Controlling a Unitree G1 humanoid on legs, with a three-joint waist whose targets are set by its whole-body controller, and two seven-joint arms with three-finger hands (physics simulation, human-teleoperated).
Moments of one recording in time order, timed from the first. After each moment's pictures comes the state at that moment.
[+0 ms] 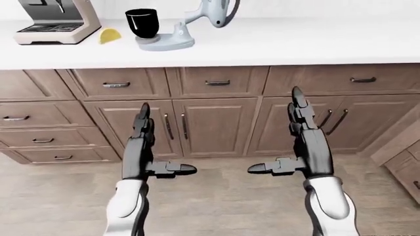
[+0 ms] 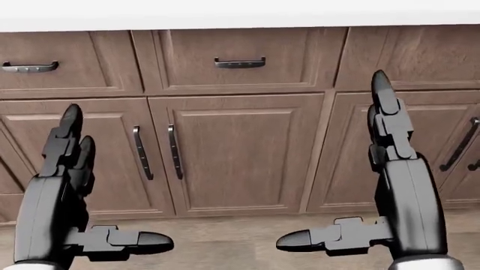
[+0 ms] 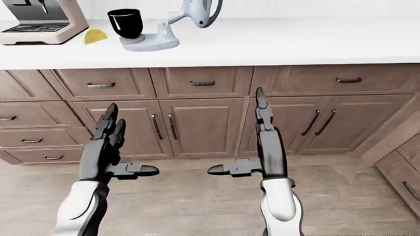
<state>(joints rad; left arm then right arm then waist) 0.00 0.03 0.06 -0.50 0.05 0.42 -0.05 0.01 -0.02 0.00 -0.68 -0.25 0.44 0.10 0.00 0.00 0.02</state>
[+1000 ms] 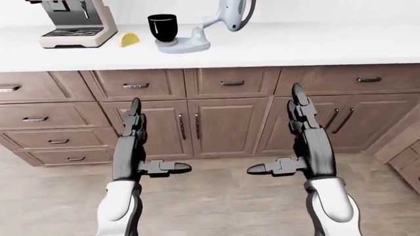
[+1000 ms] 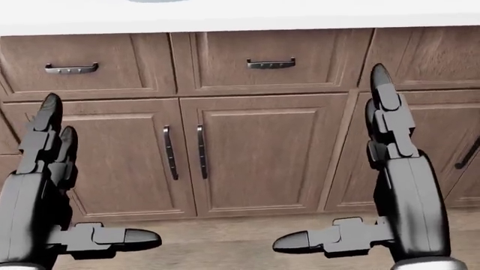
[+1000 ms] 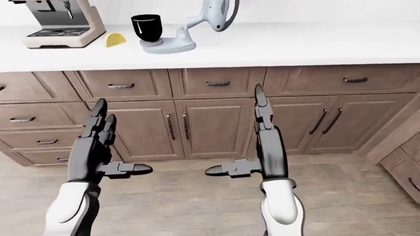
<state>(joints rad) 0.00 0.04 0.09 -0.55 0.05 0.40 -0.07 0.01 -0.02 0.01 -0.73 -0.24 0.46 0.11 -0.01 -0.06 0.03</state>
